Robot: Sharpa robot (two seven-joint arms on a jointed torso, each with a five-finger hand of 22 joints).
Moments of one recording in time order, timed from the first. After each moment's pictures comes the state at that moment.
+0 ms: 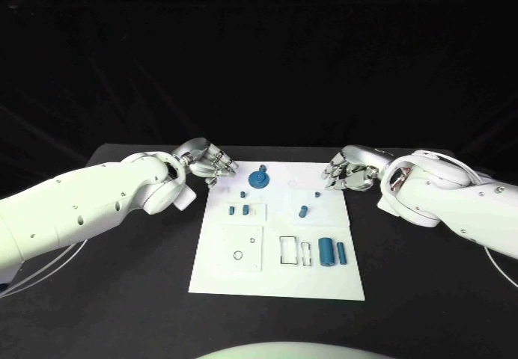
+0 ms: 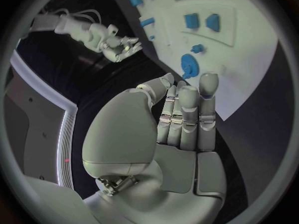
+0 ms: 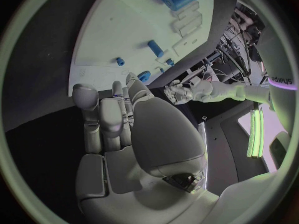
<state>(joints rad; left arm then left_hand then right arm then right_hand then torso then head) 1.22 -0.80 -0.02 1.34 -0.60 -0.23 0.04 1.35 -0.17 0.55 -0.01 0.06 1.09 0.16 0.10 0.07 1.20 0.09 0.11 0.08 1.27 0.01 0.97 0.61 0.17 1.23 0.11 0.64 1.01 1.23 -0.84 -0.03 1.46 -1.41 -0.19 -0.09 1.52 0.03 0.01 0.04 0.18 1.06 0.14 0.12 0.07 1.14 0.07 0.15 0.17 1.46 -0.01 1.16 1.03 0.15 1.23 0.09 1.09 0.78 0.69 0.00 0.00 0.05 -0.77</state>
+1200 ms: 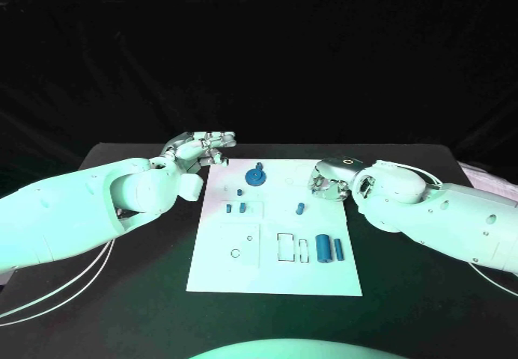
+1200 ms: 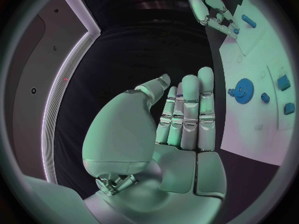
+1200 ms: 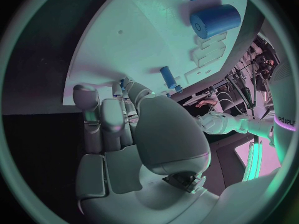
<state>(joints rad) 1.21 -0.86 -0.02 1.48 0.12 -0.28 0.26 1.33 -0.17 0.49 0.00 0.06 1.06 0.18 0.09 0.07 1.15 0.11 0.12 0.08 1.23 0.01 0.92 0.54 0.17 1.22 0.12 0.55 0.95 1.17 -0.73 -0.03 1.40 -1.68 -0.15 -0.18 1.45 -0.01 0.30 -0.01 0.07 1.09 0.13 0.07 0.07 1.16 0.07 0.07 0.06 1.46 -0.01 1.16 1.04 0.15 1.24 0.09 1.09 0.79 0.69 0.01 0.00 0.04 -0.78</state>
